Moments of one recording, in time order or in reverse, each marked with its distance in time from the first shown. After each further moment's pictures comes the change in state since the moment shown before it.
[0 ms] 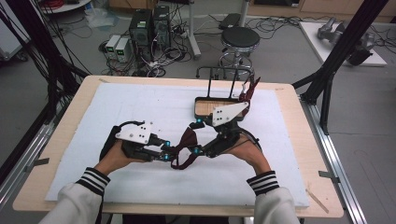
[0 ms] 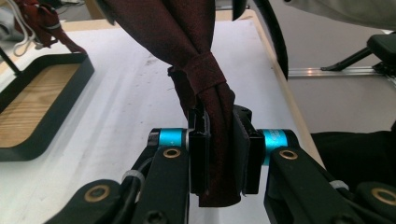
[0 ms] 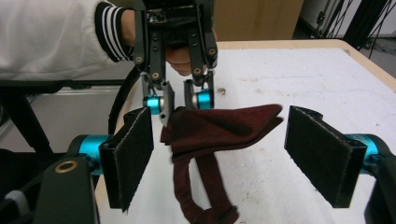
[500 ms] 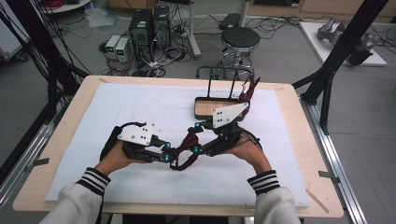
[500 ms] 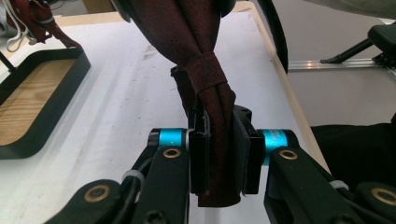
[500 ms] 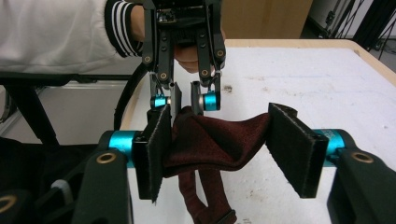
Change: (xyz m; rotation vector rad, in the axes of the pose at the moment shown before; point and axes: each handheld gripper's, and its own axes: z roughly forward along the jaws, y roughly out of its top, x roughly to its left) left arm 0.000 -0.001 0.002 0.023 -0.005 0.005; right arm 0.002 -0.001 -0.002 0.020 0.029 -0.019
